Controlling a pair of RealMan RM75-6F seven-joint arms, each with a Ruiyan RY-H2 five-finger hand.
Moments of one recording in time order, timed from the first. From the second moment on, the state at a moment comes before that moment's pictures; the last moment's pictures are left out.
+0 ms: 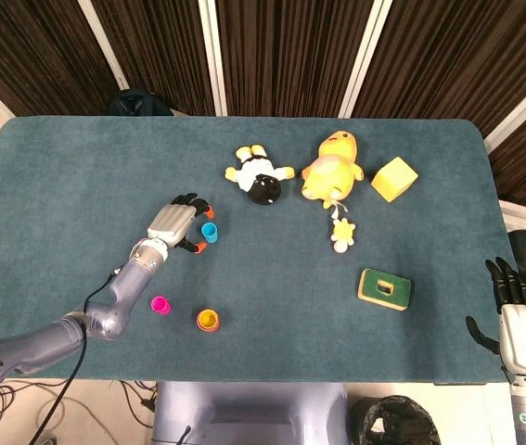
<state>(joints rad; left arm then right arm) -0.97 -1.69 -0.24 -1.03 0.97 0.63 0.06 0.04 -1.18 0.12 -1.68 -1.44 1.55 -0.17</state>
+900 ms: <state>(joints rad) -0.99 -1.73 -0.24 -1.00 0.95 0.62 0.11 0.04 -1.17 0.12 -1.68 -1.44 1.55 -0.16</state>
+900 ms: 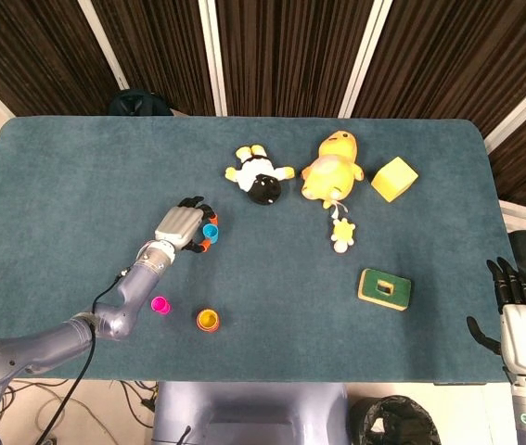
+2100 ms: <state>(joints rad) -0.87 -1.19 -0.20 -1.81 1.29 0.70 -0.07 0.05 -1.18 0.12 -1.68 -1.44 1.55 -0.17</state>
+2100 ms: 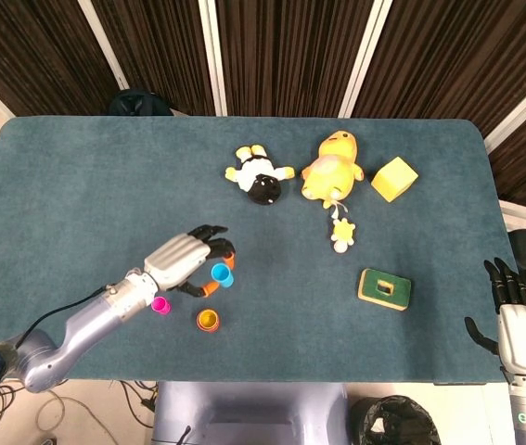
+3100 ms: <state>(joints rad) -0.83 -1.25 -0.02 -1.70 1.54 0.71 -0.21 0.04 -1.17 0.12 -1.69 -1.44 1.56 -0.16</state>
